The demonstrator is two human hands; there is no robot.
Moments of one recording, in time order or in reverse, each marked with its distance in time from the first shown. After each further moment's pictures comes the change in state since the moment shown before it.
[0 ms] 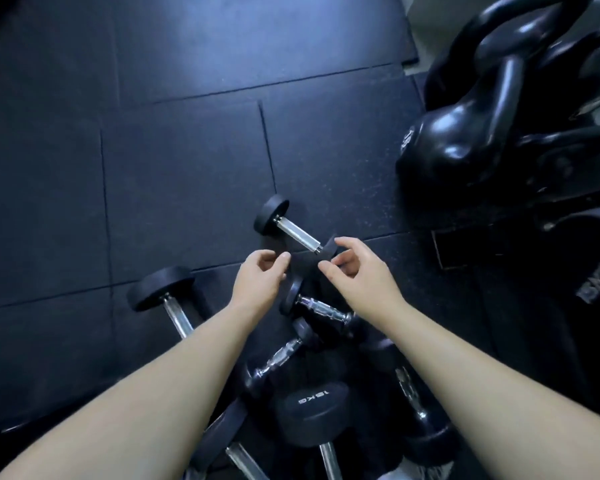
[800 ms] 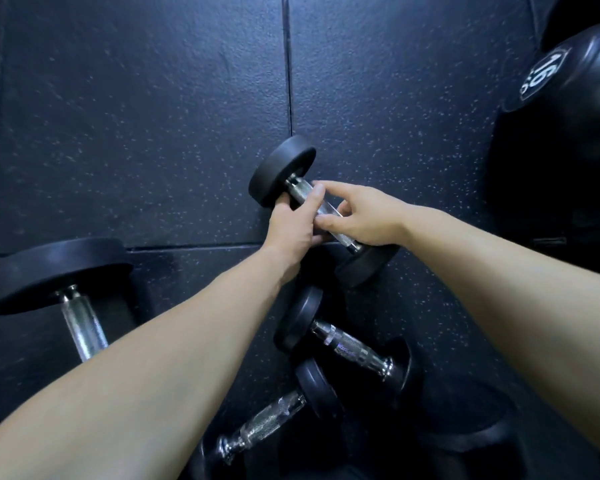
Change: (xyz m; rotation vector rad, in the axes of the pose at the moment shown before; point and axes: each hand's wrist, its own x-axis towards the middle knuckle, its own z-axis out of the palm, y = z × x) left_hand 0.232 -0.087 0.086 -0.609 -0.089 -0.010; right_hand 0.270 0.112 0.091 -0.581 -0.443 -0.222
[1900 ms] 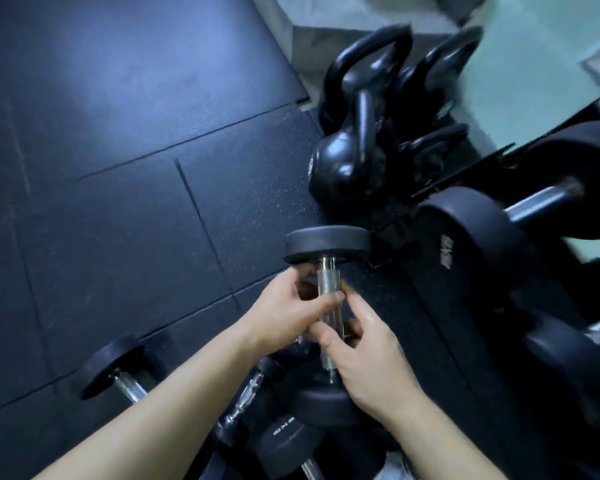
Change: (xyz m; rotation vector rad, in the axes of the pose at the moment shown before) left_hand -0.326 0.157 0.130 0.753 -0.634 0.150; right_hand -0.416 -0.156 -0.045 0.774 0.663 0.296
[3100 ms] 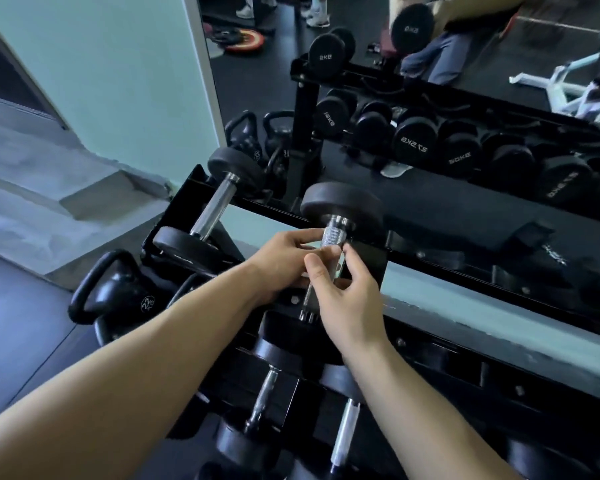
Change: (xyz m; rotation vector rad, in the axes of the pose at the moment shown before) left_hand -0.019 0.493 0.511 0.242 -0.702 0.095; right_hand -0.241 -0.124 -0.546 0.452 0.975 0.076
